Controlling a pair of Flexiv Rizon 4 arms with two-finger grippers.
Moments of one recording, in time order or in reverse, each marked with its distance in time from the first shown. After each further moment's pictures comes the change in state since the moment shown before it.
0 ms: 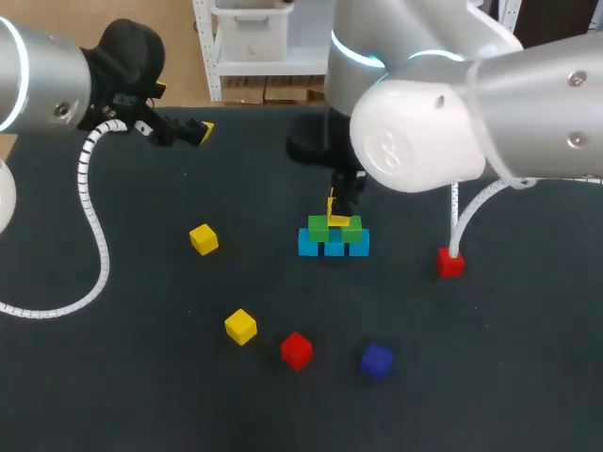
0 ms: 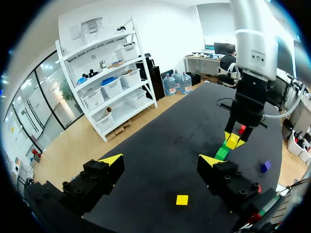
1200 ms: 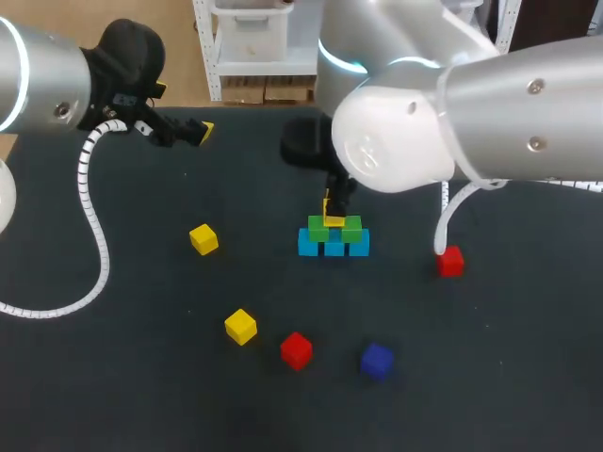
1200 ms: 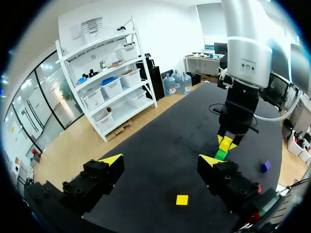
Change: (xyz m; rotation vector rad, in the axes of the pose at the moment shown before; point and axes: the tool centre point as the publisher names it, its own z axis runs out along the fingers) left arm 0.000 0.000 0.000 0.000 0.000 0.000; right arm -0.004 -0.015 0.018 0.000 0.028 0.009
